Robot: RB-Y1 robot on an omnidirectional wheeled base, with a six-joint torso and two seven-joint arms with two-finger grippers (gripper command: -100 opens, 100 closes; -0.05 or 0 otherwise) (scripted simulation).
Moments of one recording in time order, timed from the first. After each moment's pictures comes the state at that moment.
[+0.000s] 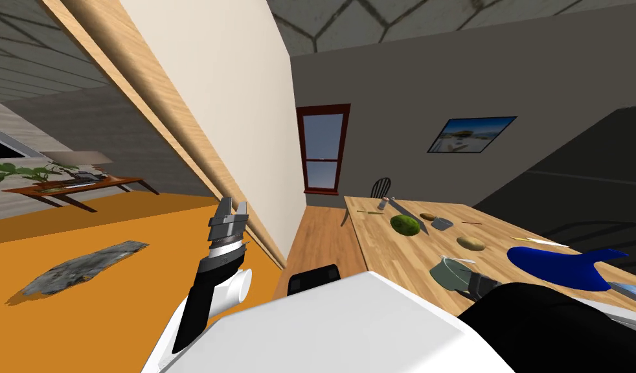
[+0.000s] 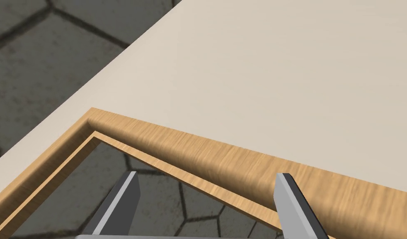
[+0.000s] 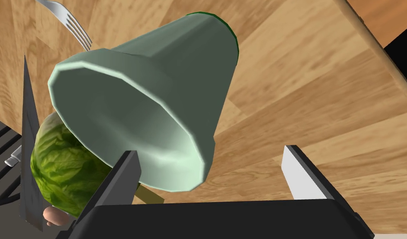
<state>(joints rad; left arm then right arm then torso) 0.46 0.03 0.02 -2.29 -0.08 -0.43 -0.02 0.54 -1.17 0.14 -0.52 0.58 -0.77 0.69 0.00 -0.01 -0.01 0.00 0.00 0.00</state>
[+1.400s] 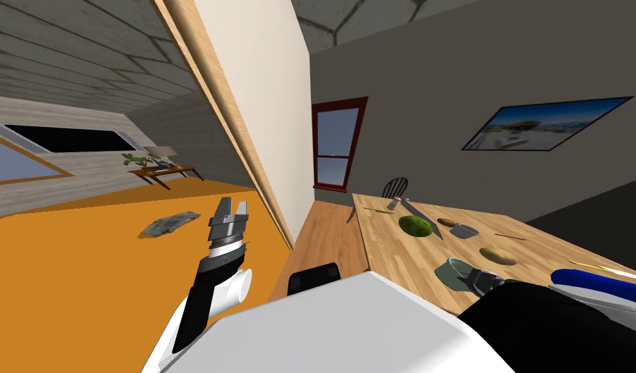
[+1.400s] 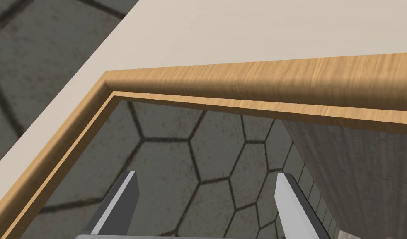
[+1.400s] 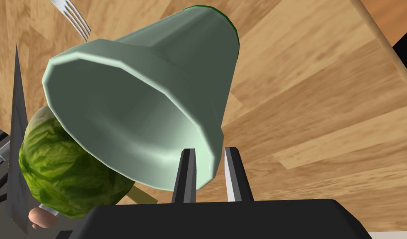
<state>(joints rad) 0.46 0.03 0.02 -2.29 -0.08 -0.43 -0.02 0.55 -1.25 0.25 -0.60 0.51 -0.67 0.52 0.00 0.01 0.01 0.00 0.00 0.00</state>
